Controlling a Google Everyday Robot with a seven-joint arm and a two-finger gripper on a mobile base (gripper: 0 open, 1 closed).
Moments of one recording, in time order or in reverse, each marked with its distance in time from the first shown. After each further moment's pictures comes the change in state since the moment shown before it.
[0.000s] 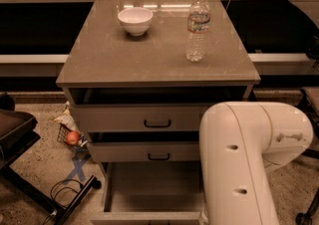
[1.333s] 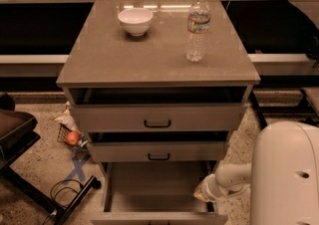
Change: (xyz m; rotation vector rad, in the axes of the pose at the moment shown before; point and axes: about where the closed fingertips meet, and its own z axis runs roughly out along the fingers) arm -0.084 -0.111 -0.059 0.312 -0.319 -0.295
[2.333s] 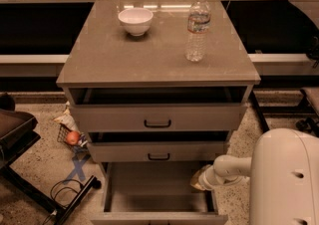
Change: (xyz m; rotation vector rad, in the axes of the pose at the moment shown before) arm -0.022 -0.050 0.025 0.024 -0.070 -0.047
